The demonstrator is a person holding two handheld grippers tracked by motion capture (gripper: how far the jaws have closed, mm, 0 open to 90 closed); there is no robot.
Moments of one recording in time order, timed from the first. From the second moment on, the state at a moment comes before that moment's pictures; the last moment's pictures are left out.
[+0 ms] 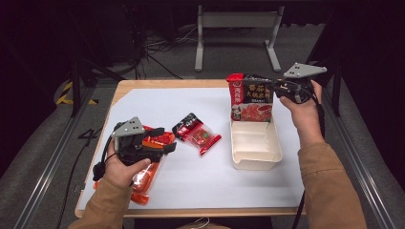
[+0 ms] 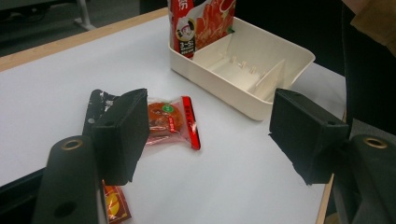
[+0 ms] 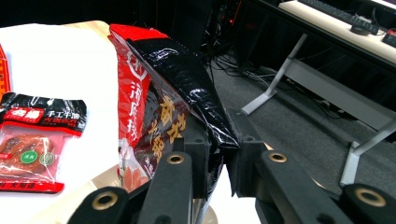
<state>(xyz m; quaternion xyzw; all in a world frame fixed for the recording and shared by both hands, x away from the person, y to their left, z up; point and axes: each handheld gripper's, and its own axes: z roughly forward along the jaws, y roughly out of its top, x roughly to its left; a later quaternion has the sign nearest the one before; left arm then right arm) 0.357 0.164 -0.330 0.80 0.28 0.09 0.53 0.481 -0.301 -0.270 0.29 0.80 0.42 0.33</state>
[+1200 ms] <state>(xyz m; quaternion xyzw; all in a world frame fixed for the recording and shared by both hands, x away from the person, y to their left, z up) 0.359 0.164 -0.335 0.80 0.29 0.10 0.52 0.473 -0.321 -0.305 0.34 0.79 0.42 0.30</state>
